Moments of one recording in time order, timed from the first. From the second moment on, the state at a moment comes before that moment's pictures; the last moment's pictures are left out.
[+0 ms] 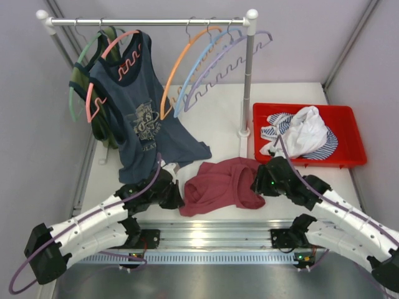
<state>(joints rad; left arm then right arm) -0.84 0.82 0.48 -0.54 0.08 -0.74 0.73 0.74 0.61 -0.77 0.14 0.77</state>
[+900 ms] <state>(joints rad) -0.73 0.96 0.59 -0.51 -0.17 -0.72 0.77 1.14 0.67 -0.40 0.18 0.72</state>
